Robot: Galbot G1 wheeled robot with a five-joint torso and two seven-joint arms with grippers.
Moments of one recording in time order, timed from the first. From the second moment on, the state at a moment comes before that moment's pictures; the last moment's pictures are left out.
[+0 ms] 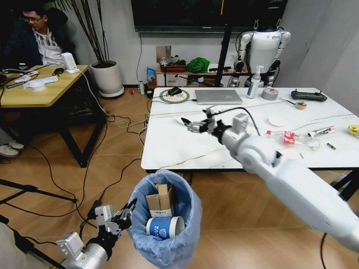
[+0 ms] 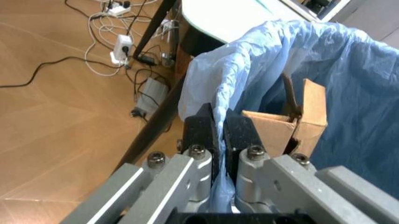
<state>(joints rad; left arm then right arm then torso) 1.90 -1.02 -0.52 -2.38 -0.94 0.15 -0.22 -0.34 0.95 -0.29 1.69 0.93 -0.34 0.14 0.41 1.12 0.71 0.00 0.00</state>
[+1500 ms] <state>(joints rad) 1.93 -1.02 -0.54 -2.39 -0.94 0.14 -0.21 -0.15 1.28 -0.41 0.95 0.77 -0.28 0.01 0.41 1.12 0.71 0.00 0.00</state>
